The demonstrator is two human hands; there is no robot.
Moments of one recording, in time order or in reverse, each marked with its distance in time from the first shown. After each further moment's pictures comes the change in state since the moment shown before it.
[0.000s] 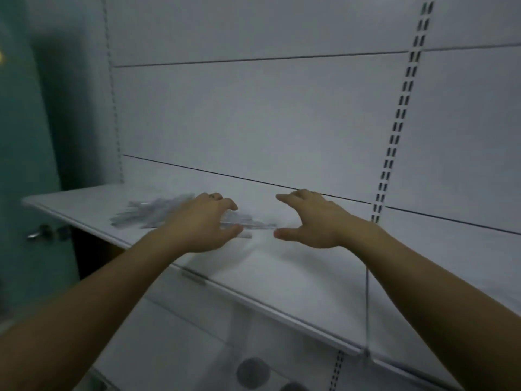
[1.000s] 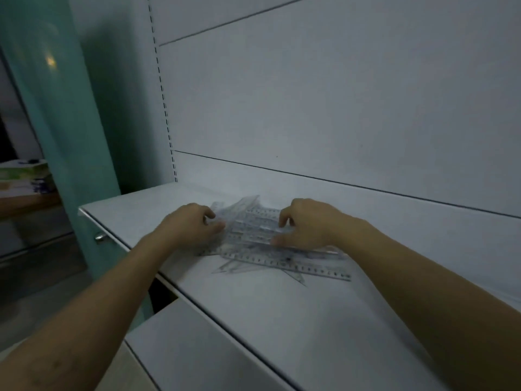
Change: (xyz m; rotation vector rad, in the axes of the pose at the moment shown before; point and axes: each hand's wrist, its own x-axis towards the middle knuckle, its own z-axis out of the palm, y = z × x) left_hand 0.075 -0.220 0.068 -0.075 -0.210 -0.506; right_hand 0.233 -0.066 0.092 0.022 -0.133 -0.225
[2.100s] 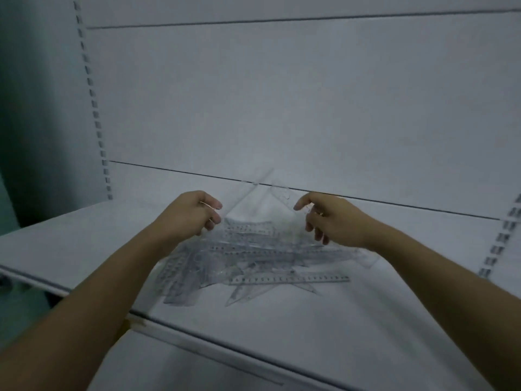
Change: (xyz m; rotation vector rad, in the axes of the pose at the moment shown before) left_hand 0.037 0.004 -0.030 -0.844 -0.106 0.243; right_hand -0.038 -0.014 -0.030 0.472 0.282 0.392
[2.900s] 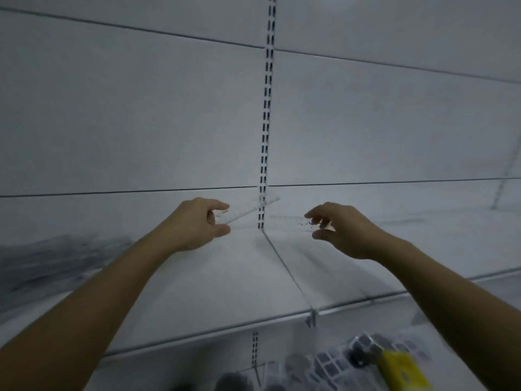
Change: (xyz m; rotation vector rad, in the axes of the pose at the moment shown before) left_hand -0.092 0.170 0.244 0.273 -0.430 0.624; right_hand -0.302 0.135 -0.150 -0.477 0.281 0.412
